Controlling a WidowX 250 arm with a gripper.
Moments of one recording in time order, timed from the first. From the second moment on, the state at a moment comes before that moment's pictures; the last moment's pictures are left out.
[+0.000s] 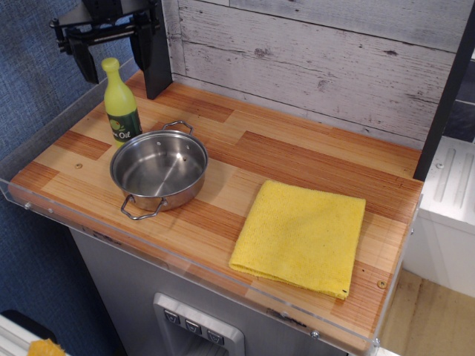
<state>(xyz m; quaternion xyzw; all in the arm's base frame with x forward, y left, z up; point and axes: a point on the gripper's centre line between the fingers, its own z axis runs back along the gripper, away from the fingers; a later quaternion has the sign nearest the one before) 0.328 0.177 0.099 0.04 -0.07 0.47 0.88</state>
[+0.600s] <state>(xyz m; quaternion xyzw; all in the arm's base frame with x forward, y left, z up) 0.328 0.176 0.098 0.04 -0.07 0.47 0.88</state>
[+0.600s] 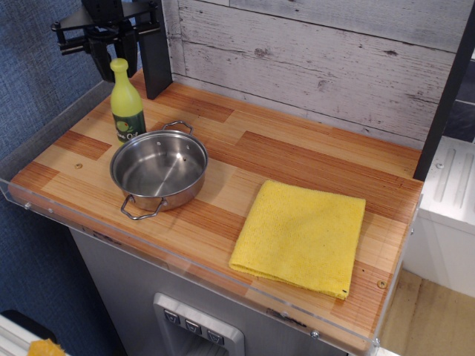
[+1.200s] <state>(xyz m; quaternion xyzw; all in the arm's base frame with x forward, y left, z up) 0.330 0.178 0.112 0.04 -0.06 0.49 0.87</state>
